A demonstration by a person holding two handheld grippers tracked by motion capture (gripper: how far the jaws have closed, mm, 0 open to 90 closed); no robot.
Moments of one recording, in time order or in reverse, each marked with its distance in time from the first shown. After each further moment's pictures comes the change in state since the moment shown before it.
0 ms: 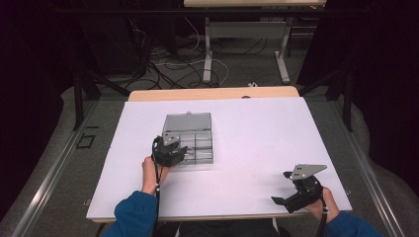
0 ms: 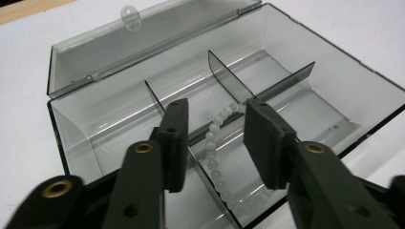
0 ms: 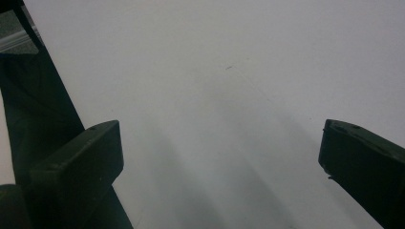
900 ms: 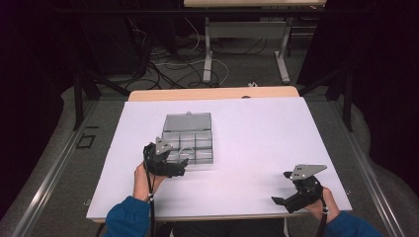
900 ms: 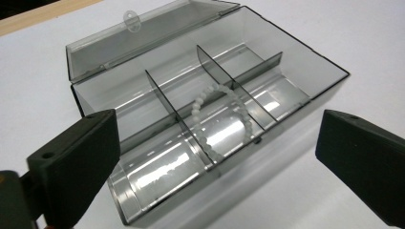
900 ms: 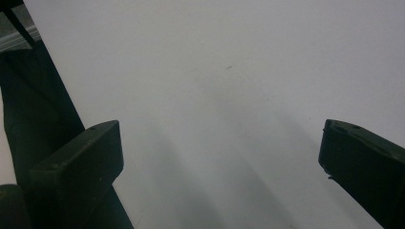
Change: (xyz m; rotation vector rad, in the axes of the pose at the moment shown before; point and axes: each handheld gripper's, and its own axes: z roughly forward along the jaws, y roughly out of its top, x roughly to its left) left arm -0.011 -0.013 -0.044 -0.010 -0.017 0.033; right arm 0.001 0.000 0.000 0.005 0.005 0.000
